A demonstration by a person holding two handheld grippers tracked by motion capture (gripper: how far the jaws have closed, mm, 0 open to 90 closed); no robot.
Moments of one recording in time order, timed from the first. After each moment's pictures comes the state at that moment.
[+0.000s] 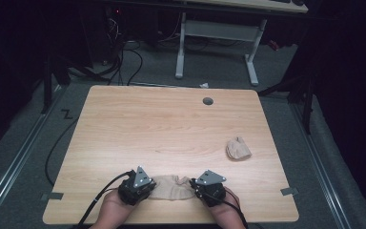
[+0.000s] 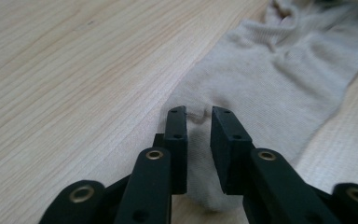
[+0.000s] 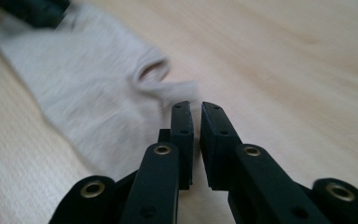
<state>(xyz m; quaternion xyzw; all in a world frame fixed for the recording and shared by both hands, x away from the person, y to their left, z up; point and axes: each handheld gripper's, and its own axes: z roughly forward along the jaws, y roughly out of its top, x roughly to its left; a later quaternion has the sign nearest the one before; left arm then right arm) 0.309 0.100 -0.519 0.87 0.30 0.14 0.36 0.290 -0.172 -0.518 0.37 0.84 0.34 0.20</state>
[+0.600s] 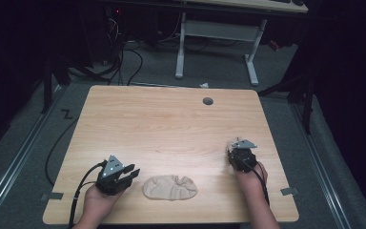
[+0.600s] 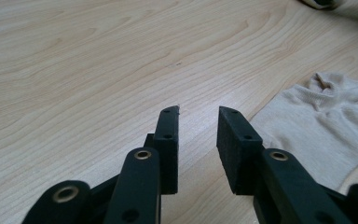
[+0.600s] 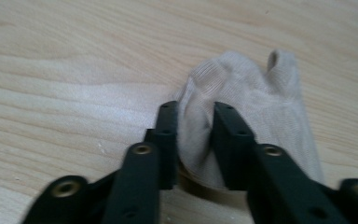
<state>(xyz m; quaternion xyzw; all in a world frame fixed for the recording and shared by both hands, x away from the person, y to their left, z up) 0.325 0.155 -0.497 0.81 0.37 0.16 0.43 0.384 -0.281 -0.519 0.53 0.76 0.24 0.29</state>
